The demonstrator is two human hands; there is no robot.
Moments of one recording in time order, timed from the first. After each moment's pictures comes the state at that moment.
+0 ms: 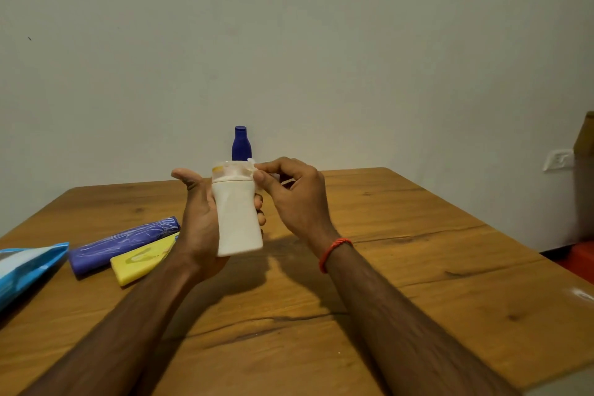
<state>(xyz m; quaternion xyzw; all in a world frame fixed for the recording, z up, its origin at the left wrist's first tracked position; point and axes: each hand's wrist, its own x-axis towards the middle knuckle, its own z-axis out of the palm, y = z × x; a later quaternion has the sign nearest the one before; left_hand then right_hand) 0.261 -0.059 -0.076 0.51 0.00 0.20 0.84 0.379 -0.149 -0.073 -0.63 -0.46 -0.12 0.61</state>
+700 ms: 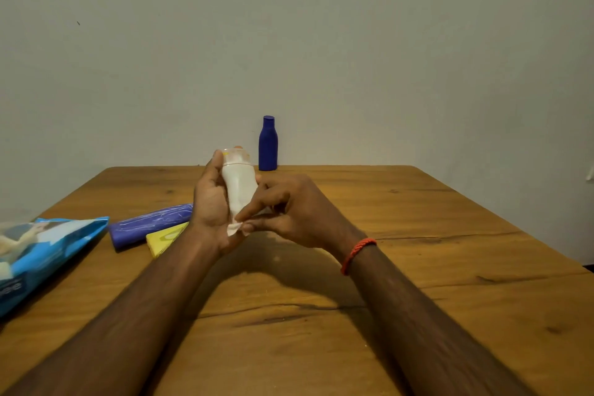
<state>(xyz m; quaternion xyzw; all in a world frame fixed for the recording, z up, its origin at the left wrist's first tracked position) 0.259 -0.036 -0.076 0.35 0.10 0.25 0.90 0.358 -0.147 -0.071 -0.61 -0.70 -0.05 0.36</state>
